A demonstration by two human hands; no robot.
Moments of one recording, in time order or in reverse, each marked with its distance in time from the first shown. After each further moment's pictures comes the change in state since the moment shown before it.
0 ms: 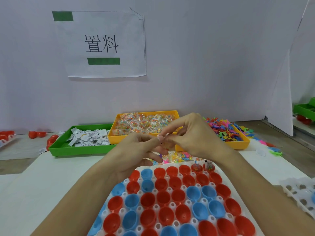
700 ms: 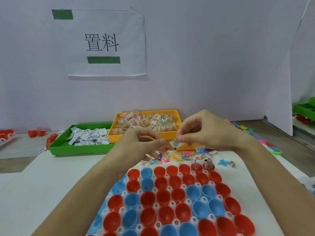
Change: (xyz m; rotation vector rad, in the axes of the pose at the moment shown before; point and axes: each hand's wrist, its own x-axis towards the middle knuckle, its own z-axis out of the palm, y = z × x) left_hand -0.002 0.001 -0.002 0.195 0.102 0.156; right_hand -0.001 0.012 -0.038 0.059 -0.233 0.130
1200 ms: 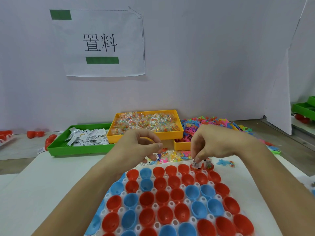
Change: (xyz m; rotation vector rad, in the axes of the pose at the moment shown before) left_hand 0.002 -0.003 -0.001 0.123 -0.015 0.005; right_hand -0.006 0.013 -0.007 -0.410 -0.268 0.309
